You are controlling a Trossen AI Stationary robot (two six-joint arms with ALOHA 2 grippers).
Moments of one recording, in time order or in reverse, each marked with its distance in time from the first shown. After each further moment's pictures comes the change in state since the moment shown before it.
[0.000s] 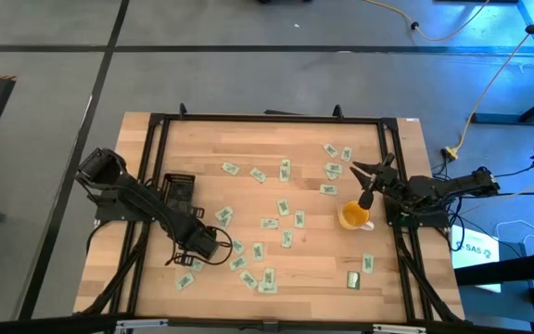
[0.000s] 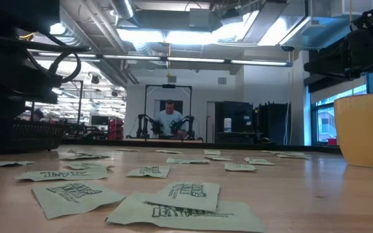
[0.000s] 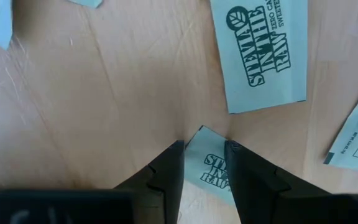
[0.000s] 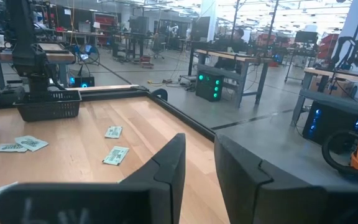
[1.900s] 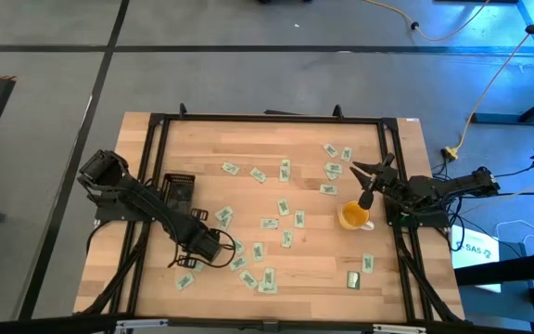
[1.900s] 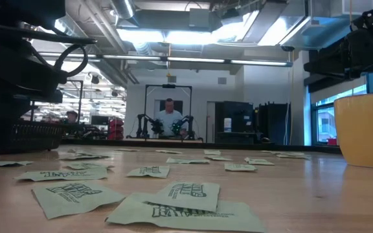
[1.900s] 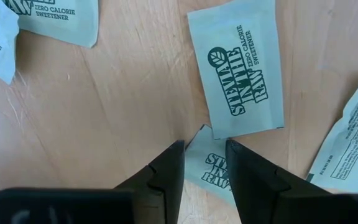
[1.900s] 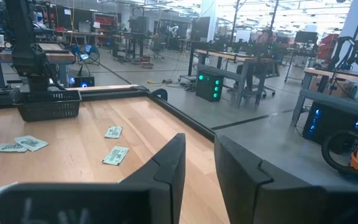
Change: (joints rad) left arm 0.001 0.006 0.051 0.014 -0.007 0.014; right arm 0.000 0.000 0.000 0.000 0.000 -0.001
